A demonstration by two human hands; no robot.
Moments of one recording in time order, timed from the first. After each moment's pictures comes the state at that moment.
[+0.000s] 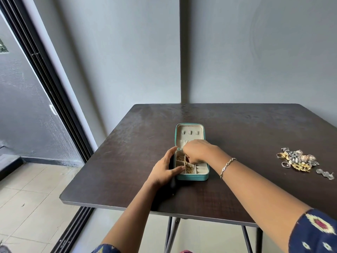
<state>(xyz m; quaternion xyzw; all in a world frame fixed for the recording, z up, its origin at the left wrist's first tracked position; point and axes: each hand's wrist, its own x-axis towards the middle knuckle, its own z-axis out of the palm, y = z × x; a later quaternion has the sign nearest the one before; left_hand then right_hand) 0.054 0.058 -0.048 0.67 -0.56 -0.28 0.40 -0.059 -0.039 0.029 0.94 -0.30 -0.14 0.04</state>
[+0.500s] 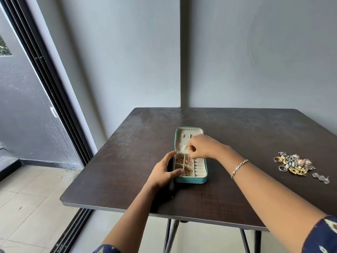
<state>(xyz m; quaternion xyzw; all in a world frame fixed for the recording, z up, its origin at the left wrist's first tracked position) 0.052 0.064 -0.041 0.66 -0.56 -0.27 0.42 -0.082 -0.050 0.047 0.95 -0.31 0.00 -0.10</state>
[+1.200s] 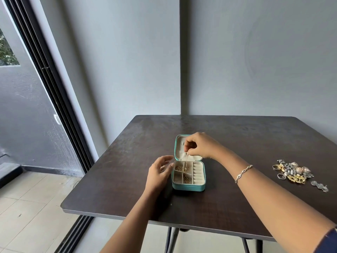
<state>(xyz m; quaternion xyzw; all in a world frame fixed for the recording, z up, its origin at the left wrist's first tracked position) 0.049 0.060 -0.036 0.66 -0.46 -0.22 0.56 -0.090 -0.045 0.069 0.92 -0.28 0.15 -0.23</state>
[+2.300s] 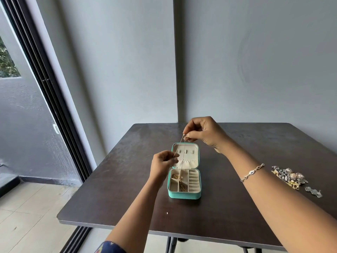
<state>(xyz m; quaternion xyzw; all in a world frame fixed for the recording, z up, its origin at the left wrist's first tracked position) 0.037 0.025 0.009 0.60 -0.42 -0.28 0.62 -0.112 -0.038 0.120 0.80 -0.20 0.35 -0.45</state>
